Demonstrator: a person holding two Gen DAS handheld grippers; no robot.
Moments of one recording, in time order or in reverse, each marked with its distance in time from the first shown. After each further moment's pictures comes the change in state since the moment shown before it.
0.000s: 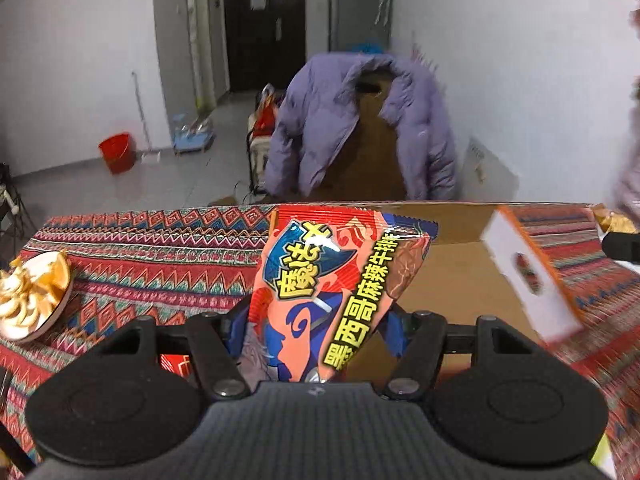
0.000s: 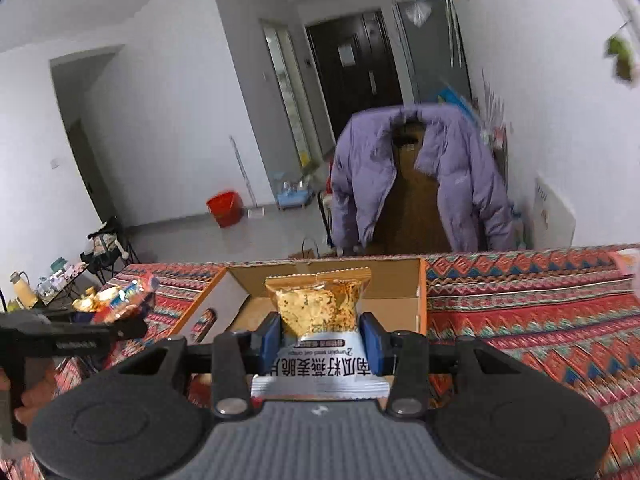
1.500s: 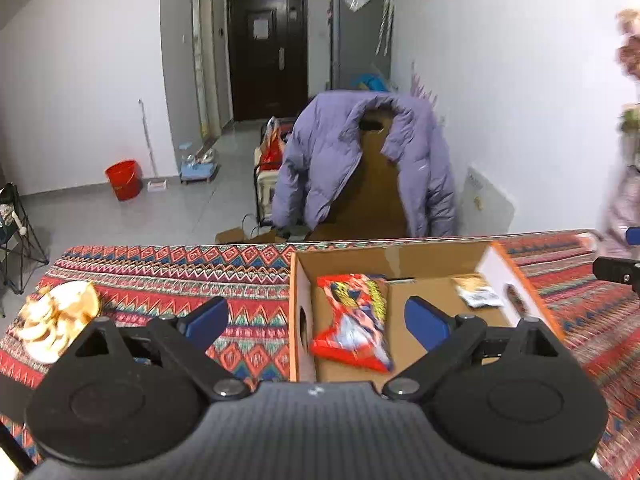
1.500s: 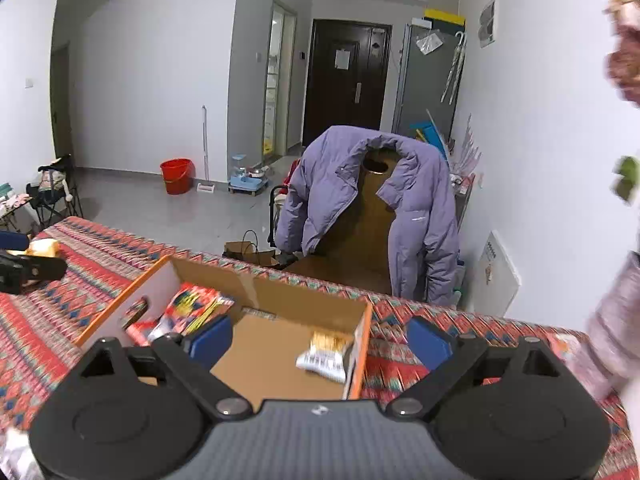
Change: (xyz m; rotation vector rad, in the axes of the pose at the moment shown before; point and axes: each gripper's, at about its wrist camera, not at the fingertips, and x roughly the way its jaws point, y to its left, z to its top) left arm -0.089 0.028 -0.002 -0.007 -0.134 -0.022; right arm -0.054 0.049 -0.006 -0.270 -0.064 -0.223
